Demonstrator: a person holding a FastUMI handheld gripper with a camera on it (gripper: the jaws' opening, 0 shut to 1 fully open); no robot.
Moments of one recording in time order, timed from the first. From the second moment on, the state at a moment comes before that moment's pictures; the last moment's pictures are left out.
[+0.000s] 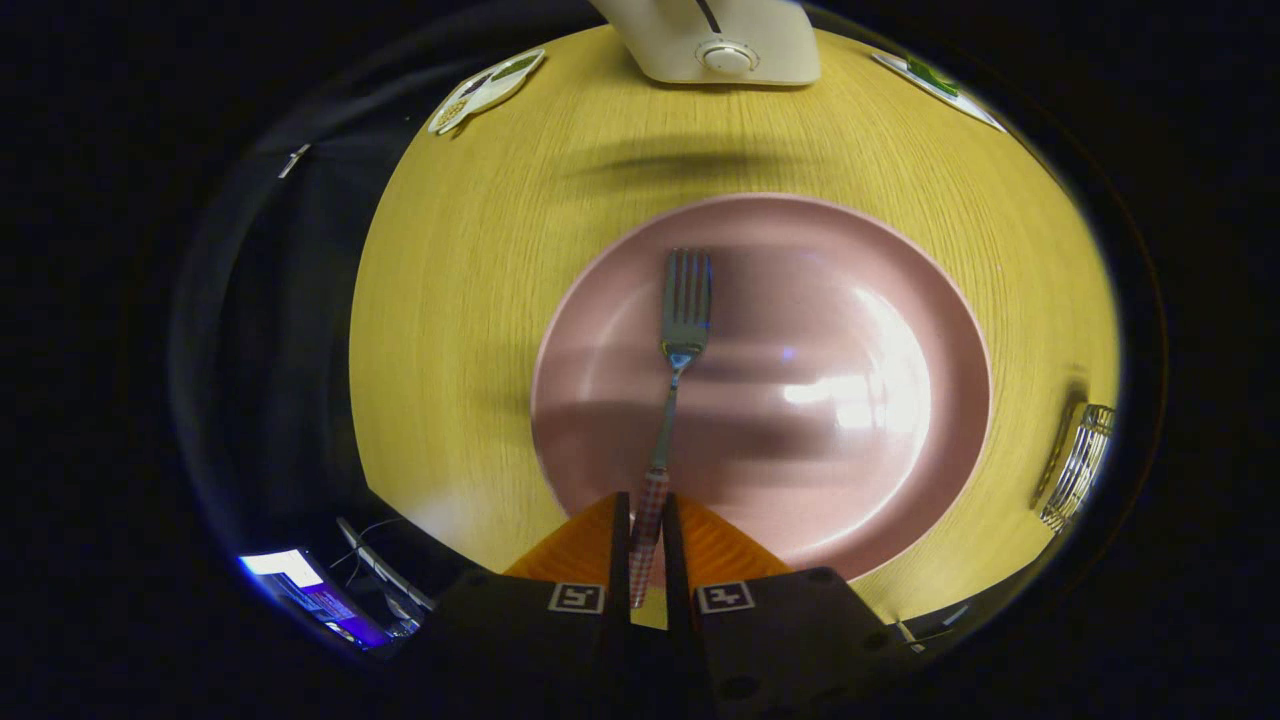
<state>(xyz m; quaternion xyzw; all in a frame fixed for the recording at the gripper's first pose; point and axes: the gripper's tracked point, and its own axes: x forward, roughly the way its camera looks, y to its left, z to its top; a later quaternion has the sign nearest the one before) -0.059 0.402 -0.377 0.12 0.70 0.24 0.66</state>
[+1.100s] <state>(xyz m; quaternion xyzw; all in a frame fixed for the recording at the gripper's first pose) -0.064 0.238 -0.216 0.14 0.62 0.37 0.68</state>
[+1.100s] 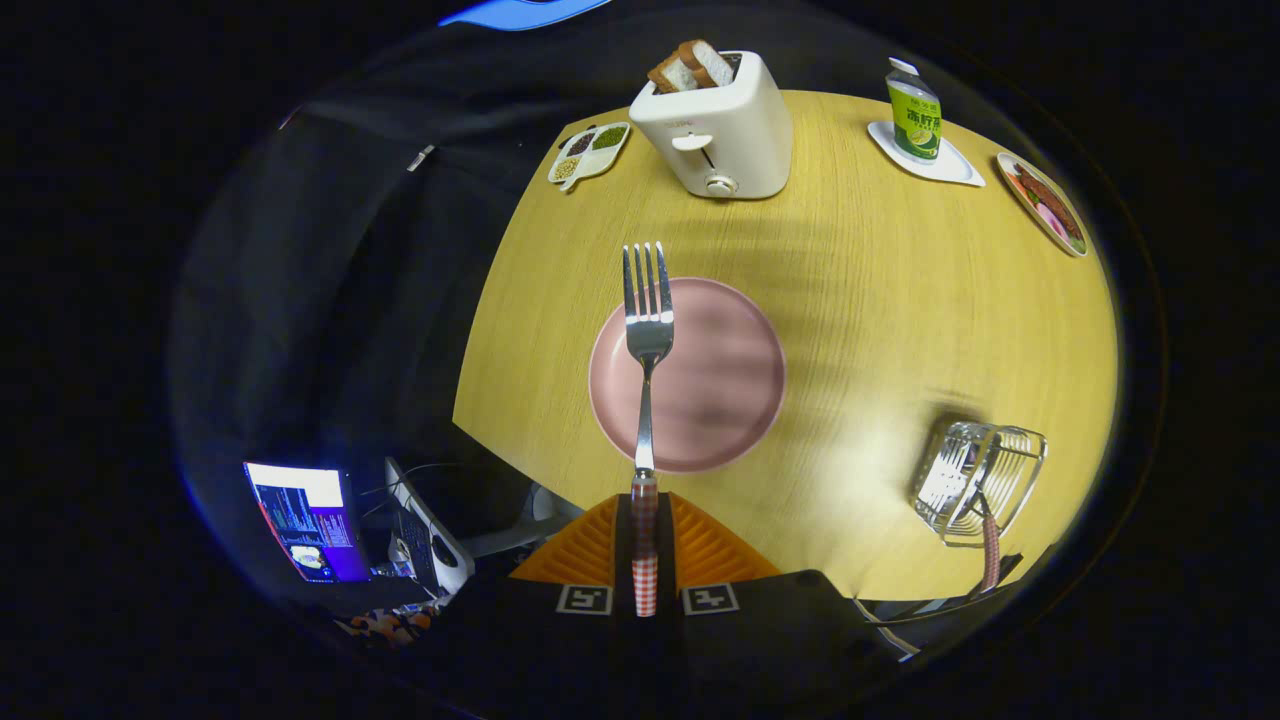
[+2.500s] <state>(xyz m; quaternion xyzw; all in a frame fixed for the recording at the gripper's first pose) -0.065 0.003 -0.297 -0.16 0.88 0.25 0.38</state>
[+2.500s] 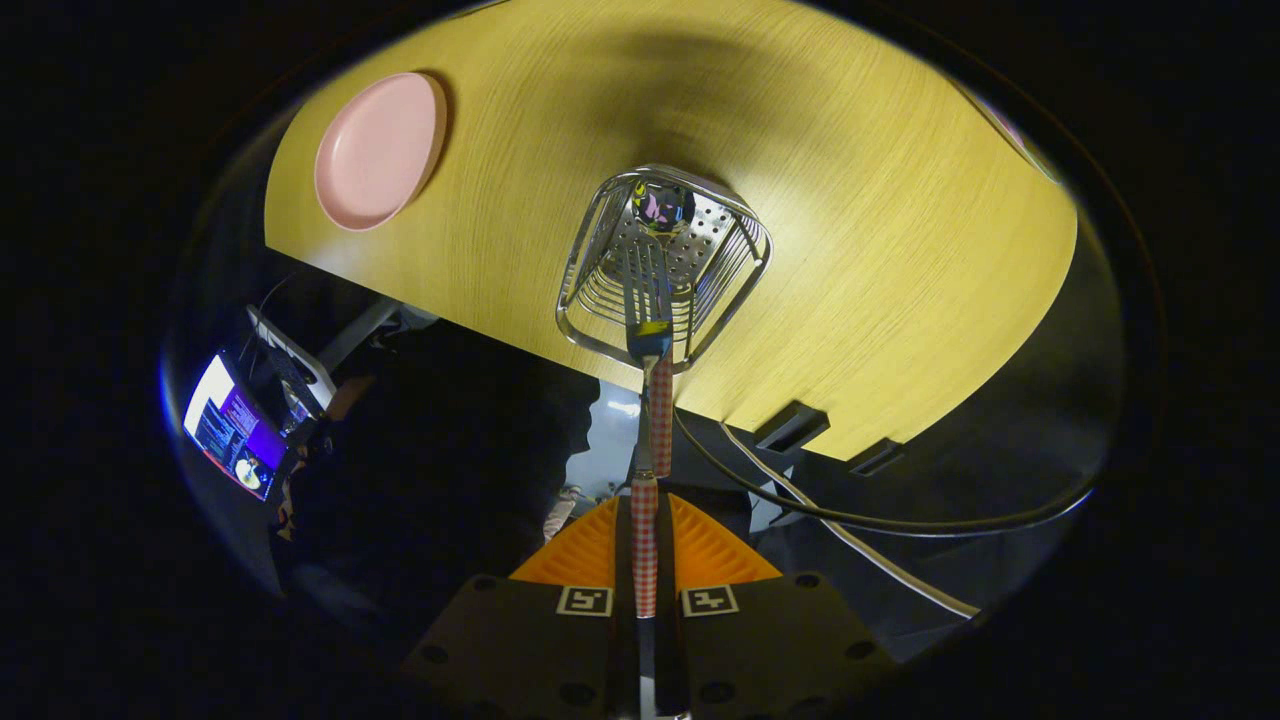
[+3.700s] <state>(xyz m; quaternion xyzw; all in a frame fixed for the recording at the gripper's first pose) -0.023 0.041 -0.315 -0.09 0.83 0.27 0.48</state>
